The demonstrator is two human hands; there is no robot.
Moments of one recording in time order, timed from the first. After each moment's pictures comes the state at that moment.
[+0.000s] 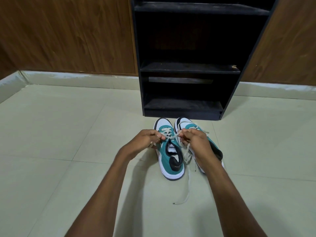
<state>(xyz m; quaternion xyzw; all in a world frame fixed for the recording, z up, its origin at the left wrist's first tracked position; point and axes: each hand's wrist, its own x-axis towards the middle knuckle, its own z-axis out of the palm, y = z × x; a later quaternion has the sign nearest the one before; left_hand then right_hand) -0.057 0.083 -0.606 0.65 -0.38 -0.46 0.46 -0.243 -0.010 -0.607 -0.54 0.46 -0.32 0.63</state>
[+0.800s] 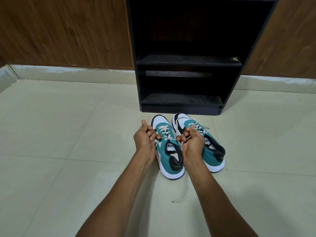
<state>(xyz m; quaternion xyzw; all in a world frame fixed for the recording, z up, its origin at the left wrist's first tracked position) -0.096 0.051 -0.637 0.43 0.03 -0.42 0.80 -0.211 -0.008 -0.643 -0.21 0.37 -0.53 0.74</state>
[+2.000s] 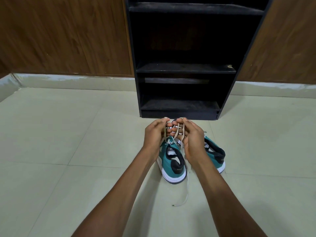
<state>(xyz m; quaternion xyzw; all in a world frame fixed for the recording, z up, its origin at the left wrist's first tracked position) -0.112 0.044 -0.599 0.53 -0.17 -0.43 0.71 -0.218 -0.005 -0.593 -0.38 0.33 -0.46 0.74</state>
